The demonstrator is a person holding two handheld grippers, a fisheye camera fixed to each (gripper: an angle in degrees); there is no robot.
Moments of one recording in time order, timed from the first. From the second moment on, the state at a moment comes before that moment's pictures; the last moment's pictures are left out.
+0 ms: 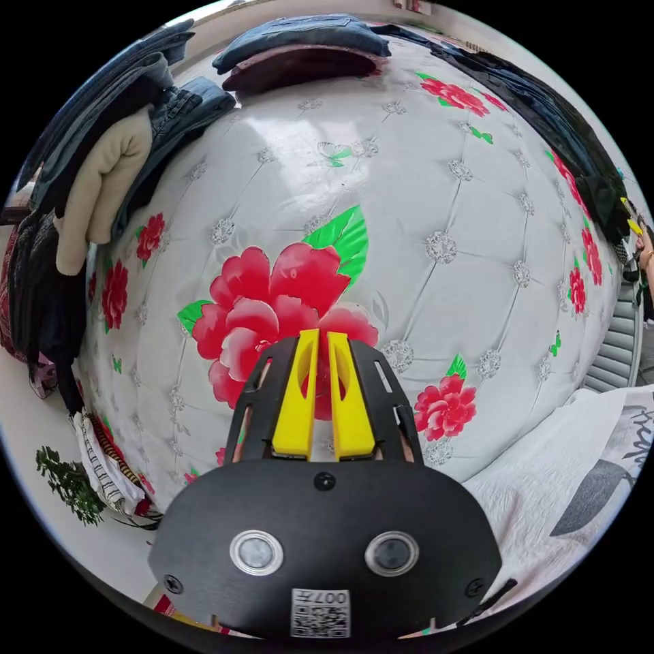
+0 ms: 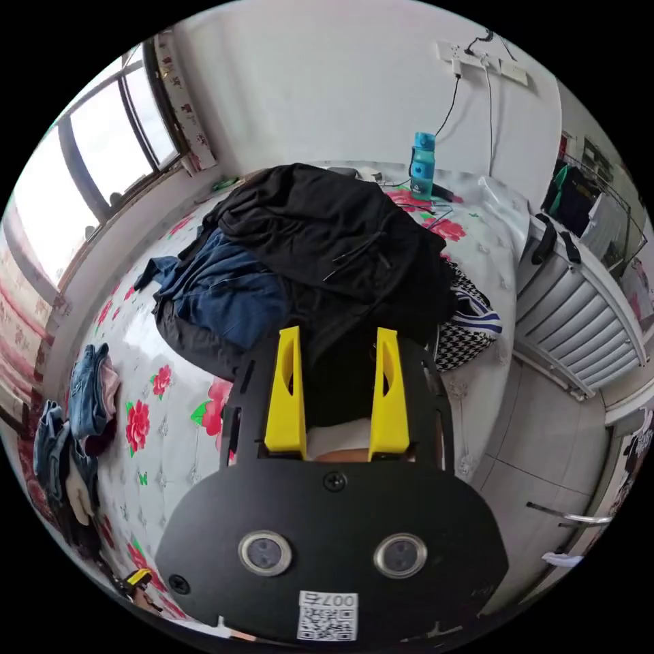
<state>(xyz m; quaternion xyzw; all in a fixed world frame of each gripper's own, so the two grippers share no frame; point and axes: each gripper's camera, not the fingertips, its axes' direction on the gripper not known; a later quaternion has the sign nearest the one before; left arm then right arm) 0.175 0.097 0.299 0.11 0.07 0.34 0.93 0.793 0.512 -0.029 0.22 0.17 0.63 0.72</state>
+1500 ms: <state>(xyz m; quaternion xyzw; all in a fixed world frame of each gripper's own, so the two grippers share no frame) 0.006 0.290 0.435 0.21 0.33 0.23 0.89 0.507 0.468 0.086 0.04 -0.03 0.27 0.96</state>
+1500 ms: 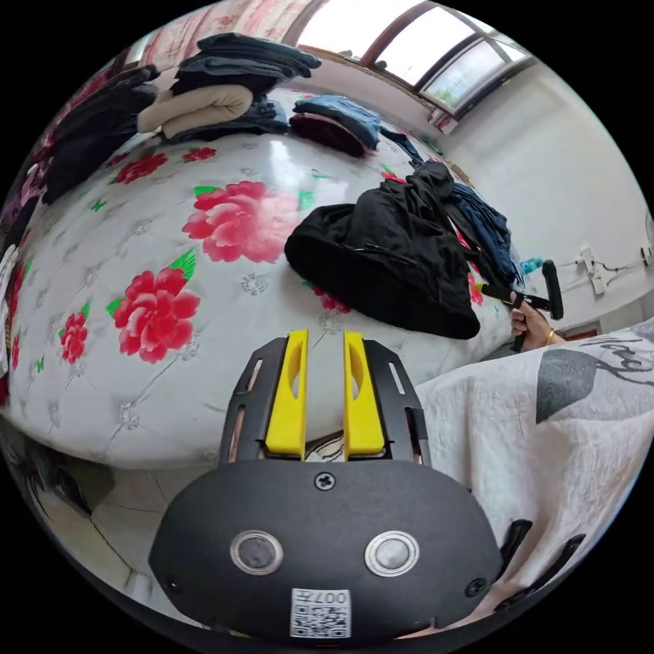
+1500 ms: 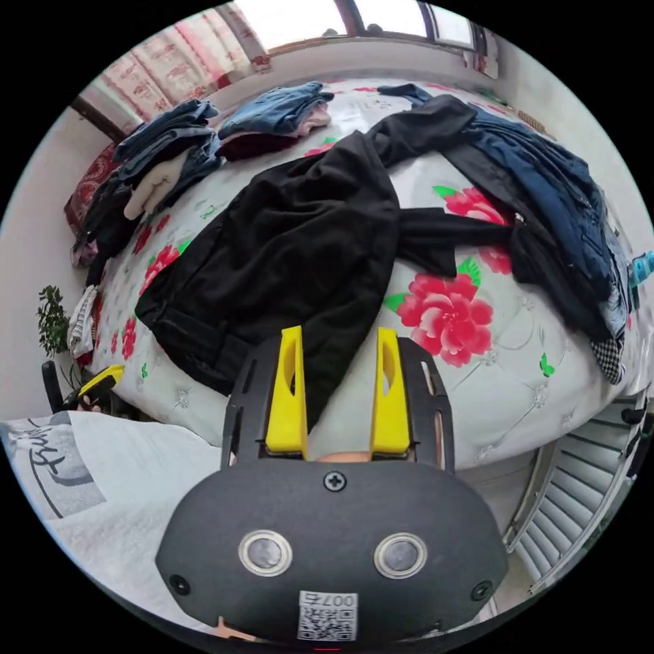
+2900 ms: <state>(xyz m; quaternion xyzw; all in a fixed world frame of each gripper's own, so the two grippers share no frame) -0.161 0.396 0.437 0.38 0.27 -0.26 0.84 0.576 0.282 0.069 0.12 -0.14 0.22 0.96</state>
